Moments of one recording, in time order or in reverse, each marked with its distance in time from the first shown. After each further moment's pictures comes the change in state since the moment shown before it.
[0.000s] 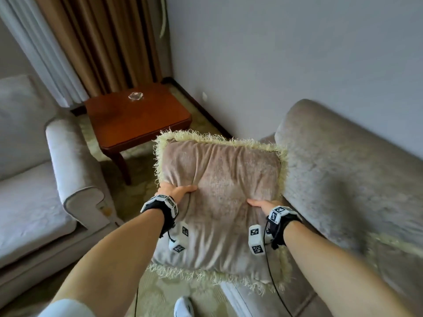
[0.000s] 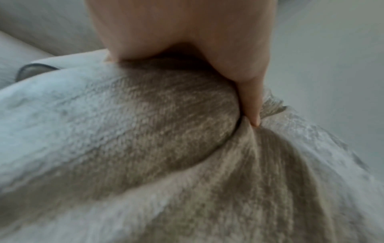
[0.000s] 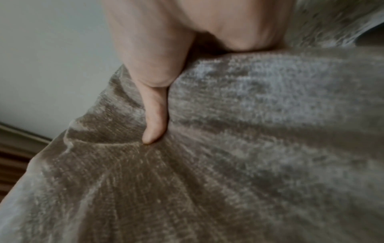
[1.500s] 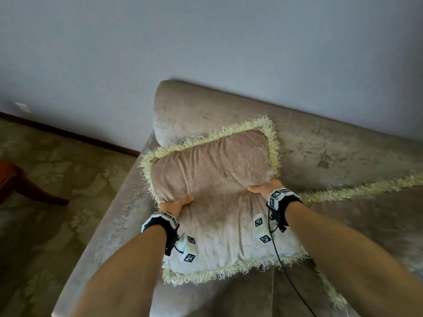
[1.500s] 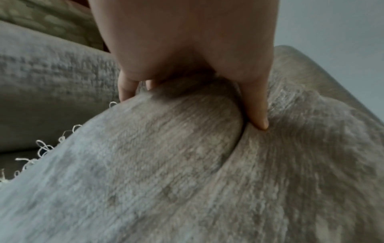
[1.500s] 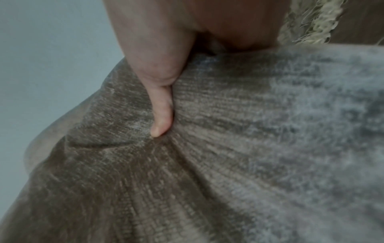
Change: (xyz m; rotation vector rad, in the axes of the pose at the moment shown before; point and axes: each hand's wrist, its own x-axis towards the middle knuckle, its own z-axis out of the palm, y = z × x) left_hand 0.119 0.217 0.354 0.244 -0.586 -0.017; right_hand 0.186 -0.003 -0.240 0.299 0.470 0.402
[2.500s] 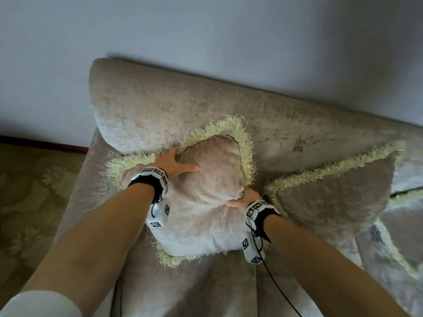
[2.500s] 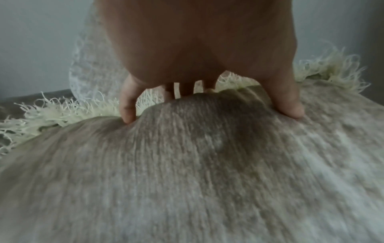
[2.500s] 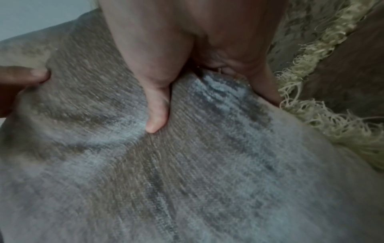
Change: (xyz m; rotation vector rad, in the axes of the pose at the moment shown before) left_hand 0.062 0.150 0.075 0.822 -0.334 0.607; right_hand 0.060 0.044 0.041 -0.213 -0.043 0.011
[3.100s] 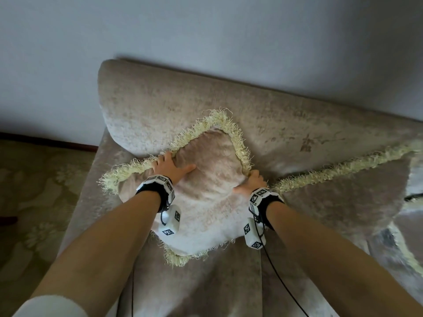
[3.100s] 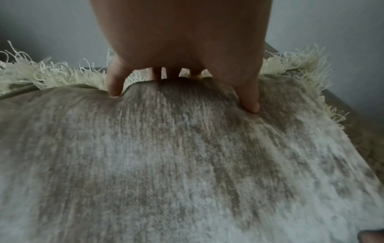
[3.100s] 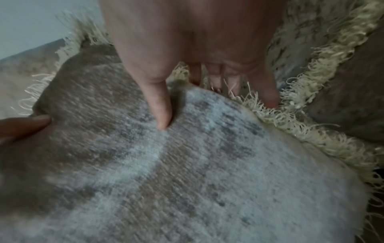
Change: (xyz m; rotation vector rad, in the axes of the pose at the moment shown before) left_hand -0.021 -0.008 0.012 -0.006 0.175 -0.146; right_hand 0.013 -0.035 -0.016 -0.124 0.153 0.013
